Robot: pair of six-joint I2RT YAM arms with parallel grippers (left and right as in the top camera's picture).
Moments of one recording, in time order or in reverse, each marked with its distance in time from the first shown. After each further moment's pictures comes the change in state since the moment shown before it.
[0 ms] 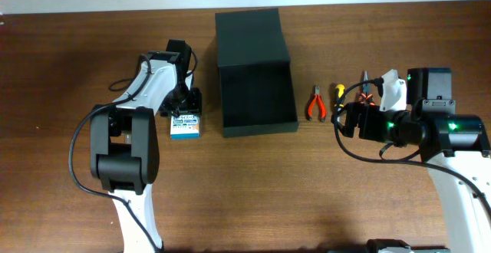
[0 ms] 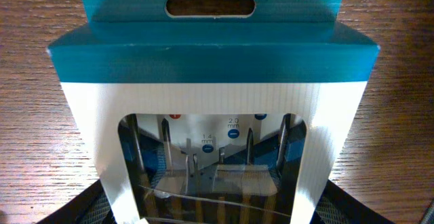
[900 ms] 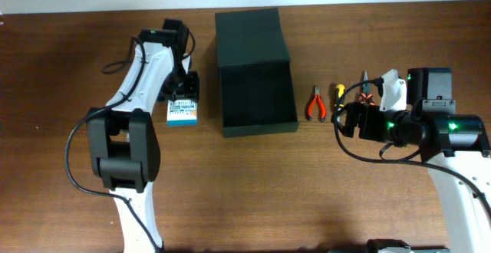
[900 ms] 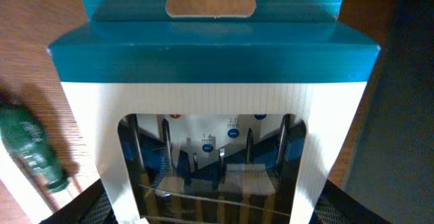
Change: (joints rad) left arm 0.000 0.015 0.275 -0.241 -0.001 0.000; right arm 0.000 0.000 0.000 0.000 0.000 0.000
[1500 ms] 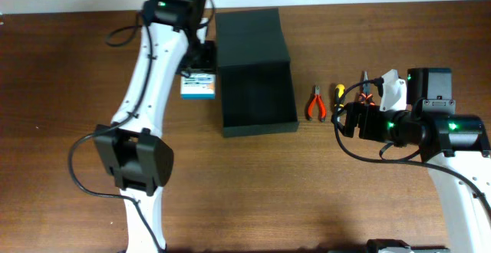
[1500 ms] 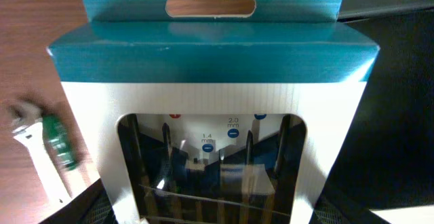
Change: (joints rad) left arm -0.131 0.003 0.416 -0.235 0.005 -0.071; right arm 0.000 0.000 0.000 0.000 0.000 0.000
